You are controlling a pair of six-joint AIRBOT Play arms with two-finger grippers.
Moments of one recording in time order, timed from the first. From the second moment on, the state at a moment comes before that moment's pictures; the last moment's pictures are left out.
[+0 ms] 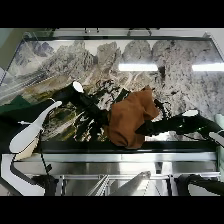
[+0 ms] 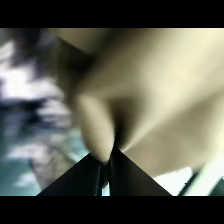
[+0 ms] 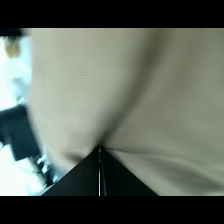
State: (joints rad) left arm -0.36 -1.80 1.35 0.75 -1.44 -1.12; right arm 0.06 -1.34 0.58 -0.36 1.22 0.85
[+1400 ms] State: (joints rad) left arm -0.09 -1.41 0.97 0.77 -1.46 -1.05; right arm 0.08 -1.35 0.83 -0.56 1.12 1.14
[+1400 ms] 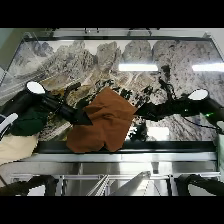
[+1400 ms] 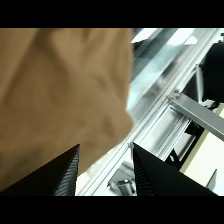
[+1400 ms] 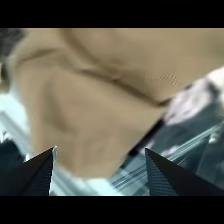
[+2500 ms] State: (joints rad) left arm 0.01 -1.53 0.96 1.07 -1.37 -1.11; right arm 0.08 -1.76 0.98 -0.27 1.02 1.00
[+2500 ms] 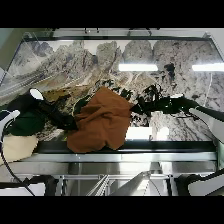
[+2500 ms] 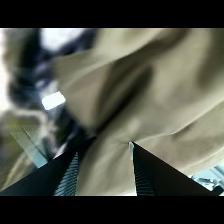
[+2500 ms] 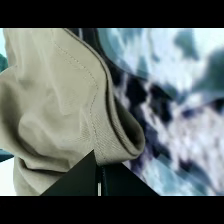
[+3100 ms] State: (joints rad) left arm -0.09 -1.39 1.20 0.92 -1.44 -1.06; right arm 0.01 -1.52 1.03 -0.18 1.28 0.92
